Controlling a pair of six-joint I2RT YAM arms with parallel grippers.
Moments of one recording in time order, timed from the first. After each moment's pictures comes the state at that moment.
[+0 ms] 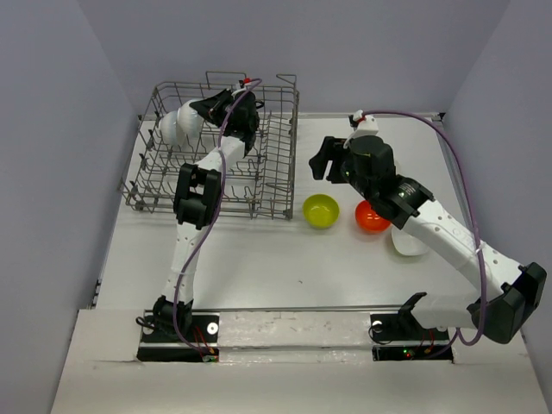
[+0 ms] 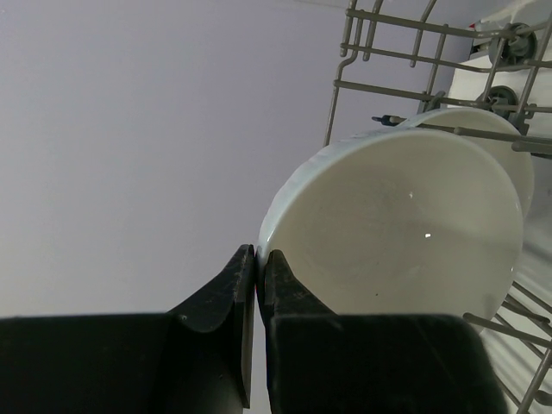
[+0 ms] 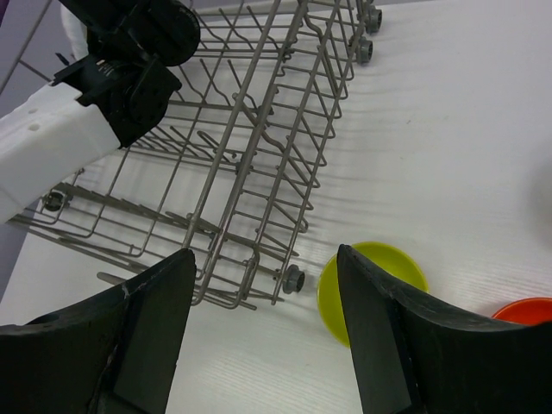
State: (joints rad) left arm -0.34 2.50 2.12 0.47 -1.28 1.45; right arm 0.68 1.27 1.26 -0.32 0.30 0.48
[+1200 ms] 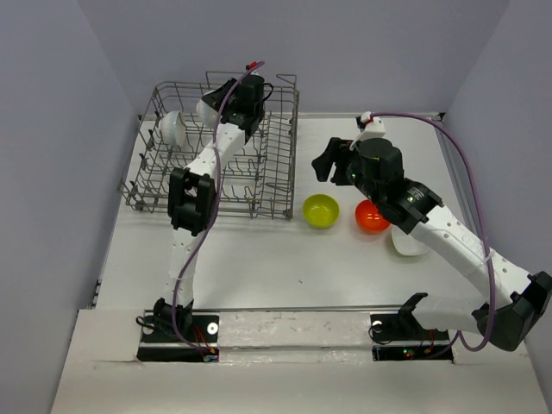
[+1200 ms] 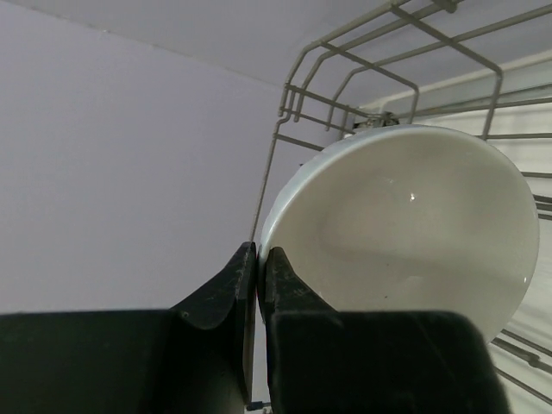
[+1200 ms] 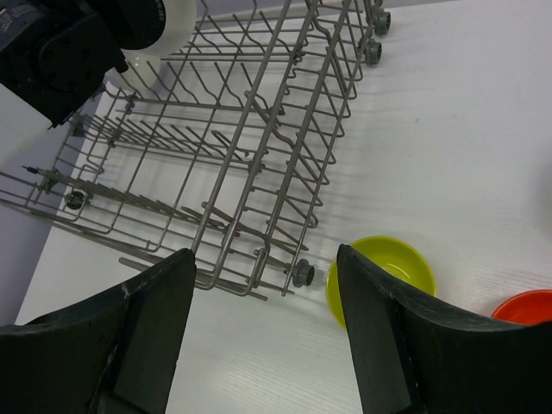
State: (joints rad) left arm -0.38 2.35 2.20 -0.11 -1.09 0.84; right arm 0.68 1.21 1.25 -0.34 0.28 0.50
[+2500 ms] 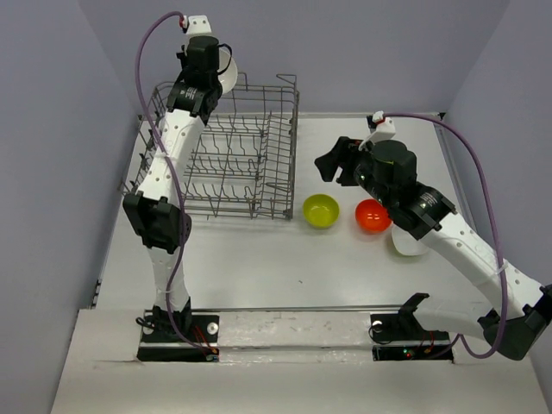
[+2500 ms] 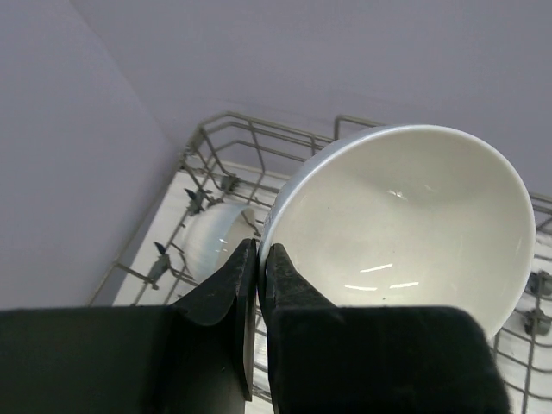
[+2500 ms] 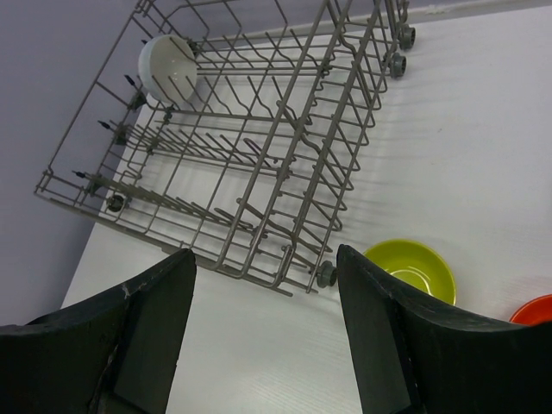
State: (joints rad) left arm -0.27 1.99 2.27 -0.57 -0.56 -0.09; right arm 0.68 1.14 1.25 -0.34 0.24 0.53
